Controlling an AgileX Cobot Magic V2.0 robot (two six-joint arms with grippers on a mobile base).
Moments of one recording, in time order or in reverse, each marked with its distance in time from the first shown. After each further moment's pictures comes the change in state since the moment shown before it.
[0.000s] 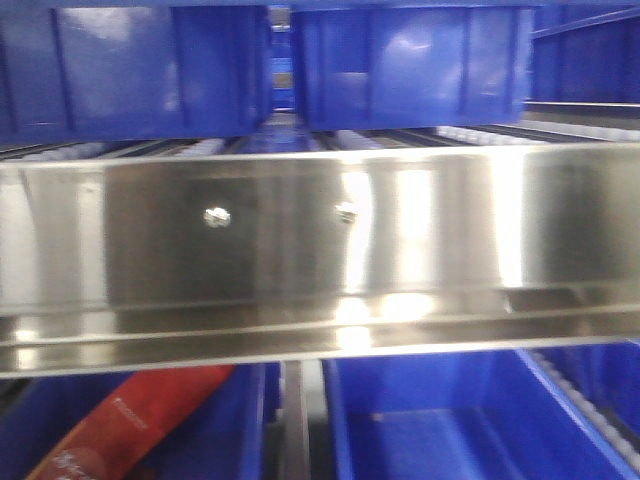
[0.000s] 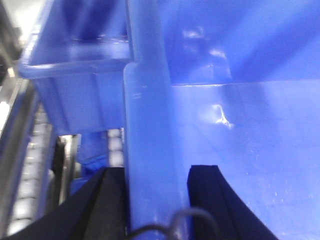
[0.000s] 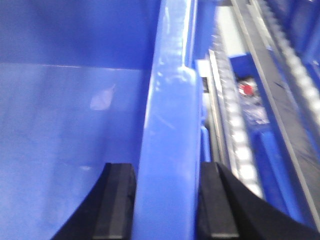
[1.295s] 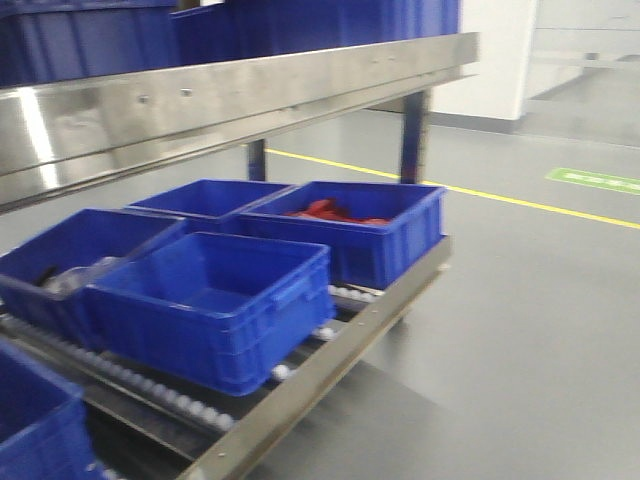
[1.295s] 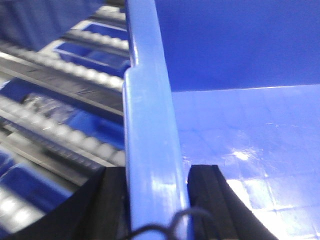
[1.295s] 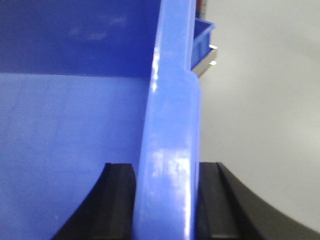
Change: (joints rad) left arm 0.000 0.000 0.000 0.000 -0.006 0.000; right arm 0.000 0.000 0.000 0.000 -0.021 0.002
